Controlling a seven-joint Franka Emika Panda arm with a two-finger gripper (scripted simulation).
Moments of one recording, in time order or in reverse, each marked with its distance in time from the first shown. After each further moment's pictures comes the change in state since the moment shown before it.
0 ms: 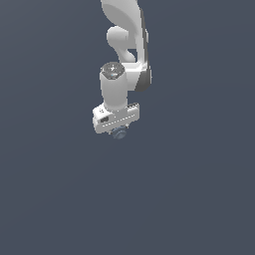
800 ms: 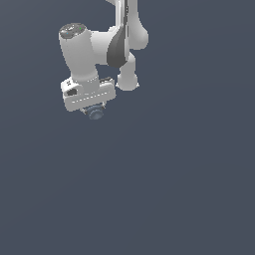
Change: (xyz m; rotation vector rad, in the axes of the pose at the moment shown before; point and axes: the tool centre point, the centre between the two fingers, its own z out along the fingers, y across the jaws) arm -0.085 0.072 -0.084 0.001 0.002 0.001
